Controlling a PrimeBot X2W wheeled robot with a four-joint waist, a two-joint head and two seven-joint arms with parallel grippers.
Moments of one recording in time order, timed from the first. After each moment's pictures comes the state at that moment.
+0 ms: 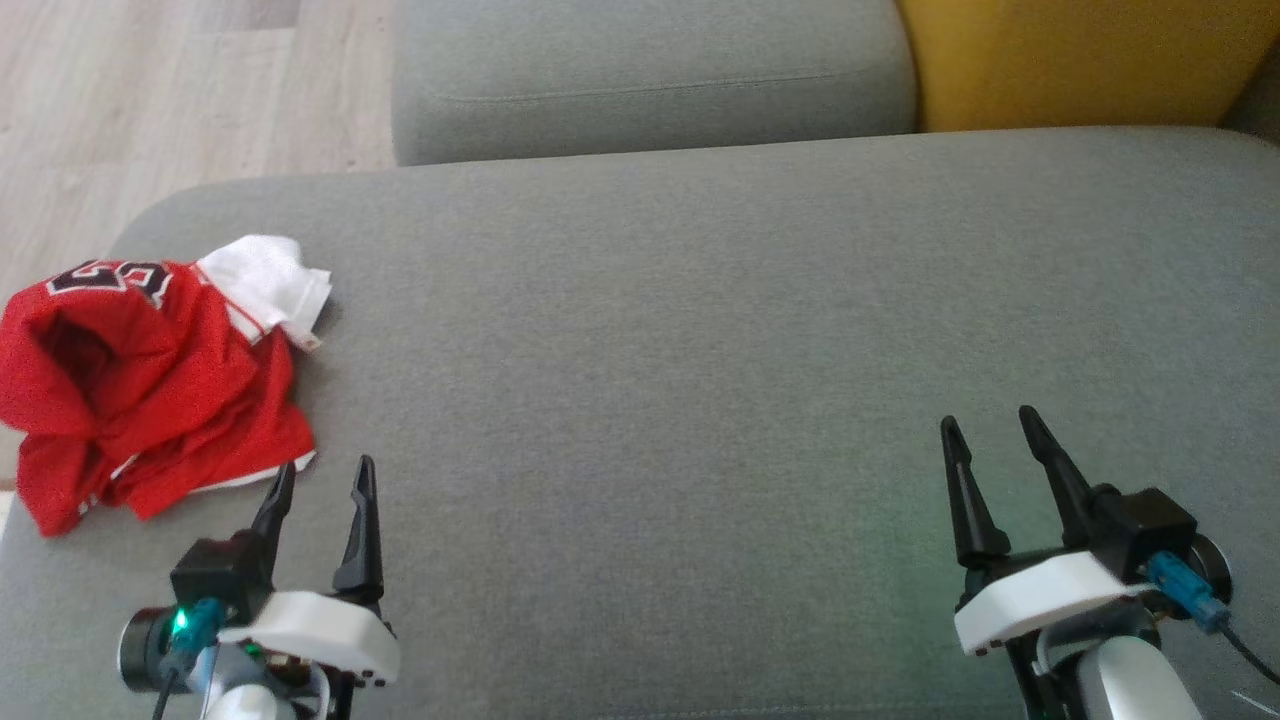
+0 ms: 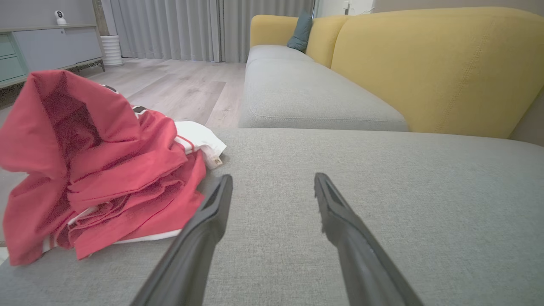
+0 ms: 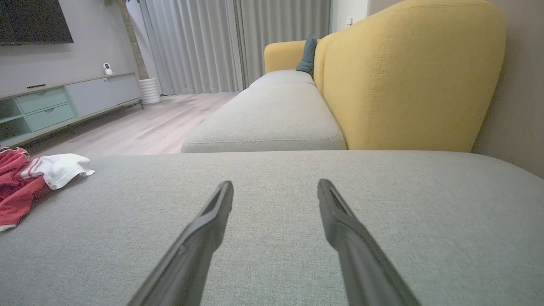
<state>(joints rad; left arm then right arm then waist) 0.00 0.09 -0.09 0.28 -0.16 -0.02 -0.25 -0.01 -0.05 0.05 0.21 0.09 0.13 -0.13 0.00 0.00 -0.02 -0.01</state>
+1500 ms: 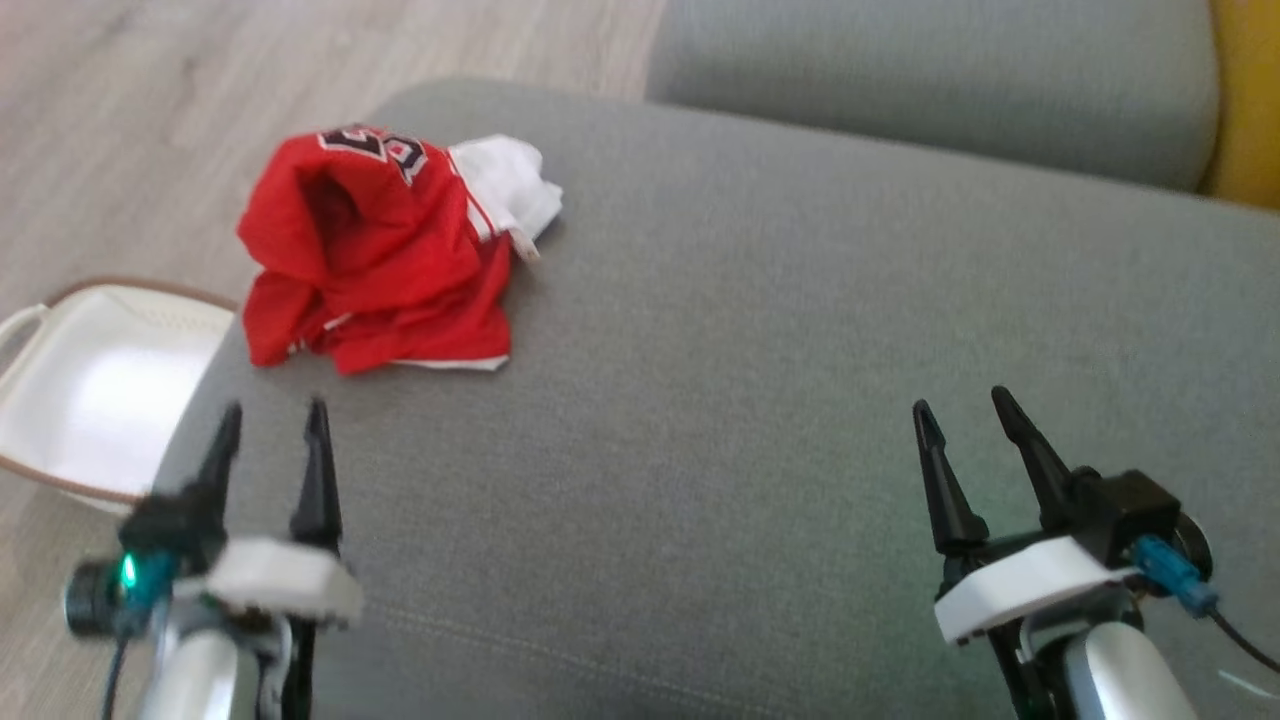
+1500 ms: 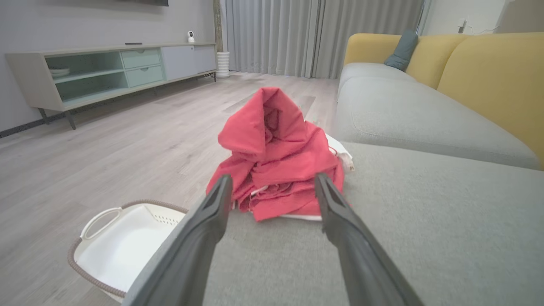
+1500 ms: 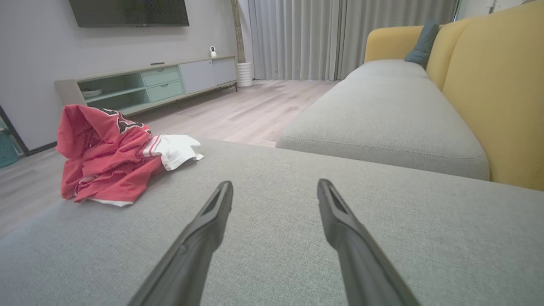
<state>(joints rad) -0.05 0.15 -0.09 0.23 -0.18 0.03 -0.24 -0.01 -0.05 0.10 0.14 0.11 0.13 -0.09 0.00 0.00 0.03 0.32</state>
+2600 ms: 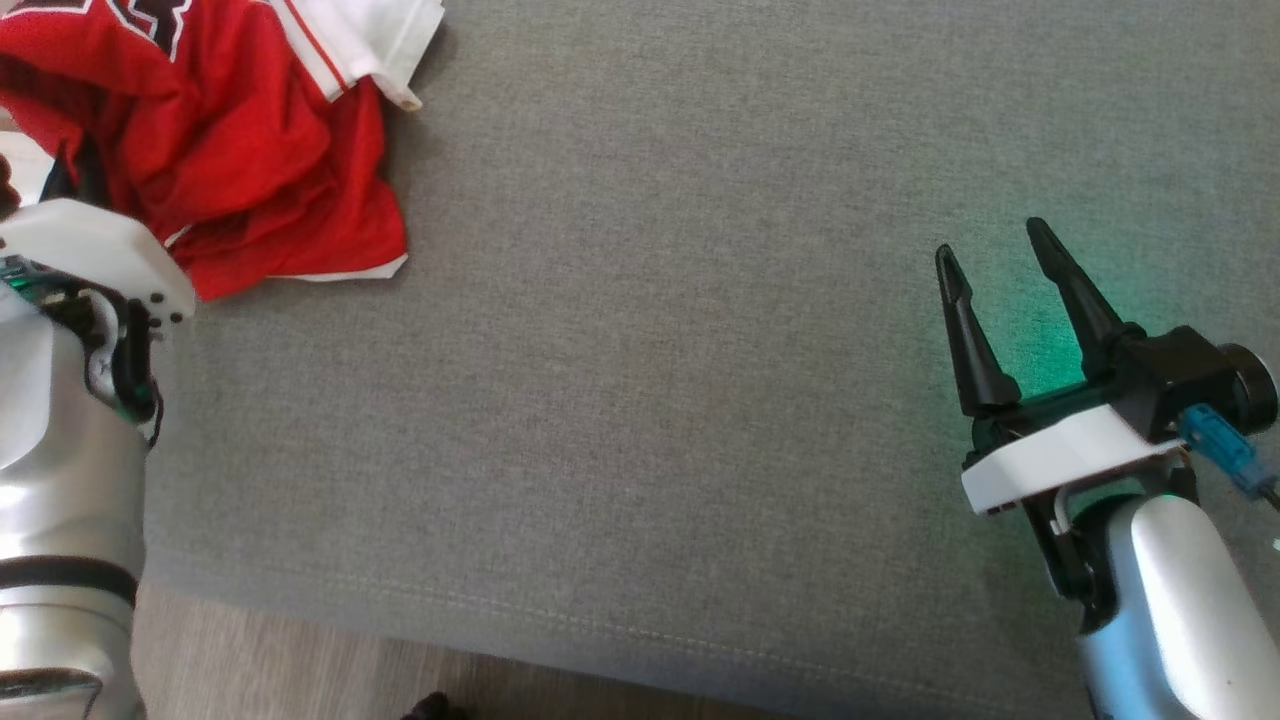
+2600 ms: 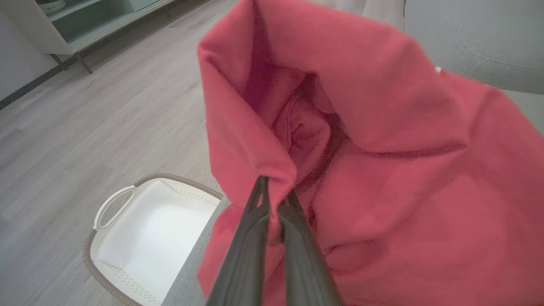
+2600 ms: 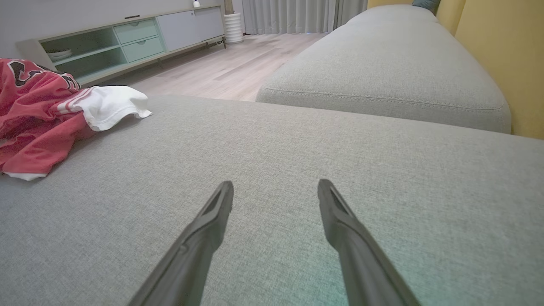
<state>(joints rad) -0.81 0.27 -0.03 0.98 -0.25 -0.01 -0.18 -0.20 -0.12 0.12 0.01 0.07 0.13 0.00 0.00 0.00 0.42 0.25</state>
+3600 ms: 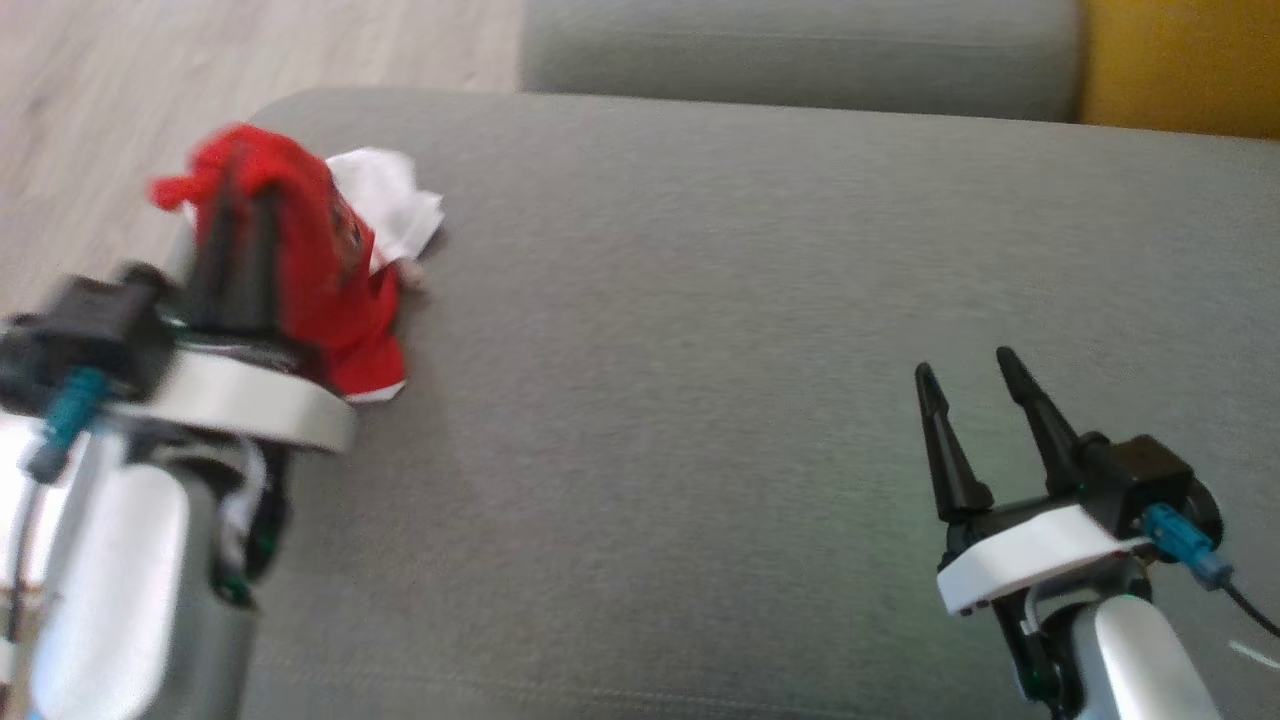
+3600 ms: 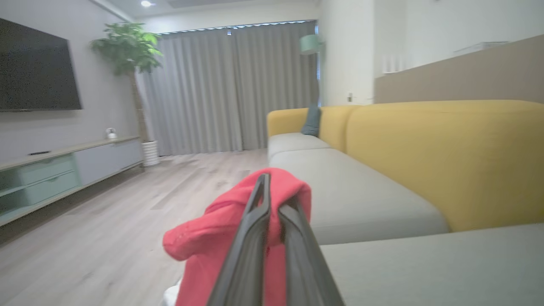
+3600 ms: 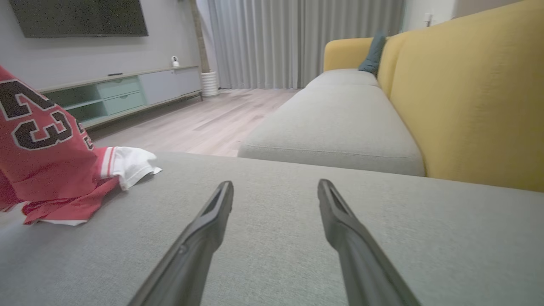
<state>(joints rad) -0.31 0.26 -0.17 -0.02 -0.22 0.03 -0.09 -0.05 -0.05 0.10 0.08 0.11 0.13 -0.04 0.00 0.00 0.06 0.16</state>
